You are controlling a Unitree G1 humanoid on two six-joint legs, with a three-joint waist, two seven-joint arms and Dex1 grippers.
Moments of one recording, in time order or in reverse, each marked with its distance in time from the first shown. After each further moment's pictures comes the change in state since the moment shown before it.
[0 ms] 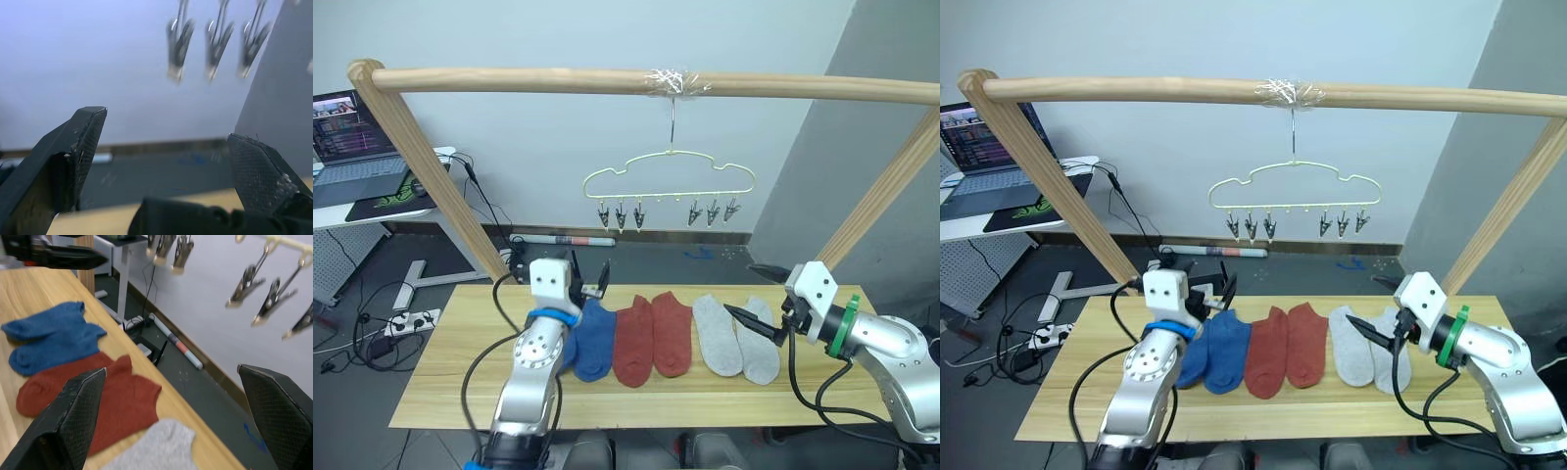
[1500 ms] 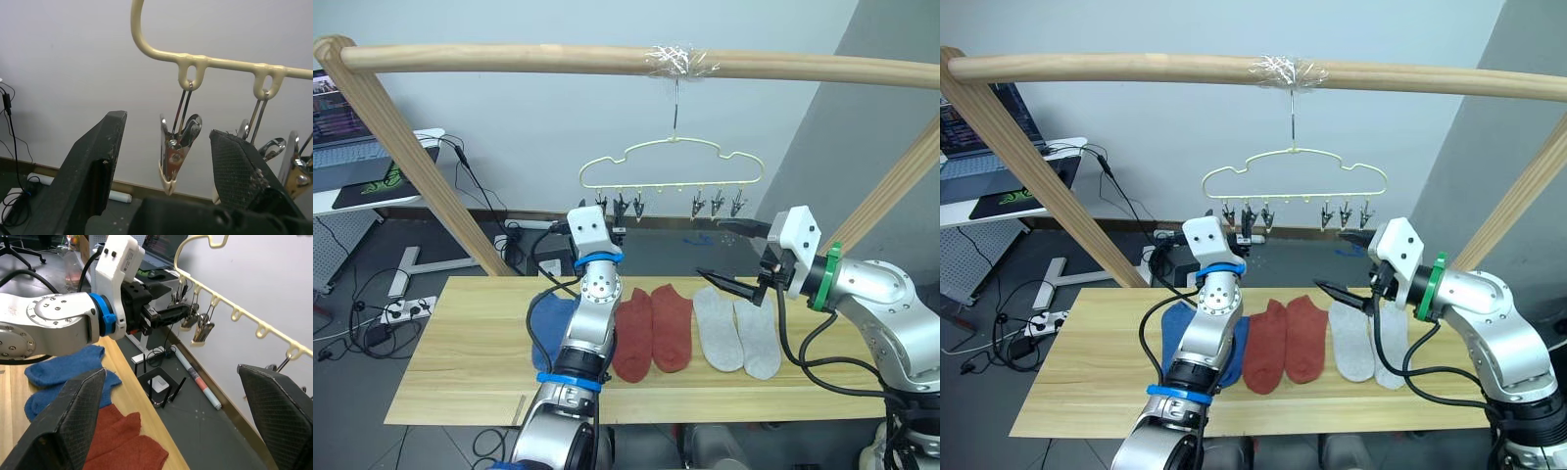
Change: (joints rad) left arm -0.414 -0.203 -0.002 0.457 0.116 -0.171 0.447; right arm -0.306 -0.012 0.071 -0.053 0.112 0.174 0.016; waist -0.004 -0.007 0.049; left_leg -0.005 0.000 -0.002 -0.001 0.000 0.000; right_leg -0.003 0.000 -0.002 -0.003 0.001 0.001
